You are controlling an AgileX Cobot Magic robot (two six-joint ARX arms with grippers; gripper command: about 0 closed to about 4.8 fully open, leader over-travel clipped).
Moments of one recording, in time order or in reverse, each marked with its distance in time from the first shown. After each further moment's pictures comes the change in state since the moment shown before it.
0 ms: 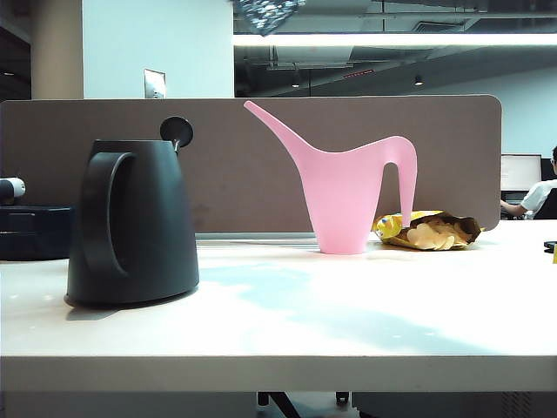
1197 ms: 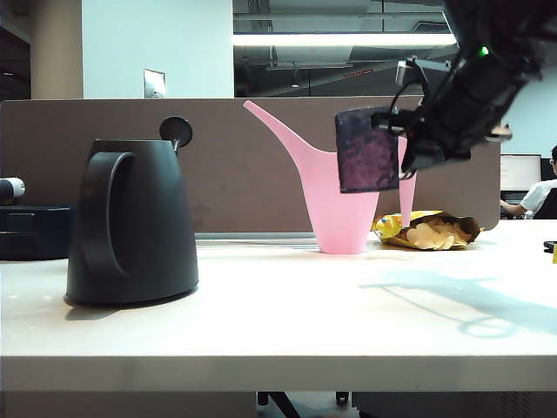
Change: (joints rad) left arm 0.000 0.000 0.000 -0.042 0.000 0.000; right arm -0.410 -0.101 -0.843 0.459 -0.496 0.733
